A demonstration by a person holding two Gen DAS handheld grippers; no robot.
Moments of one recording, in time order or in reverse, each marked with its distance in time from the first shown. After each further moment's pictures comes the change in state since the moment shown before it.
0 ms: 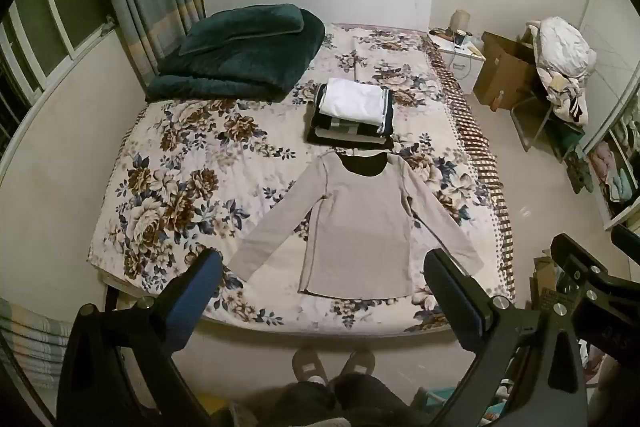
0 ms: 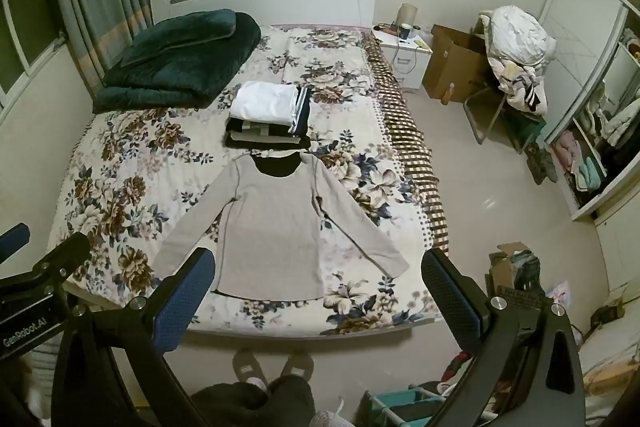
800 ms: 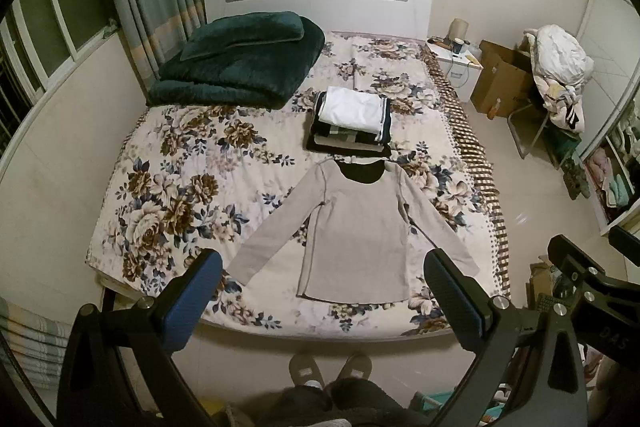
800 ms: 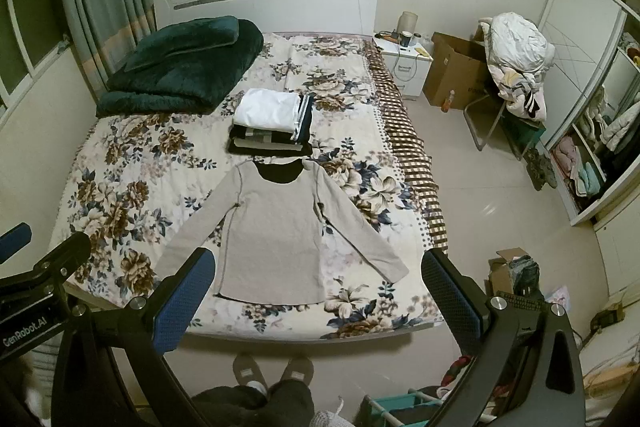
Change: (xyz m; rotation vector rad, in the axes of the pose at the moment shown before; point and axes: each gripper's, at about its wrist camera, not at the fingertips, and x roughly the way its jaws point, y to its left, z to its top) left arm 0.001 0.000 0.000 -0.007 -0.005 -0.016; right arm -0.013 0.003 0.000 -0.007 -0.011 -0.013
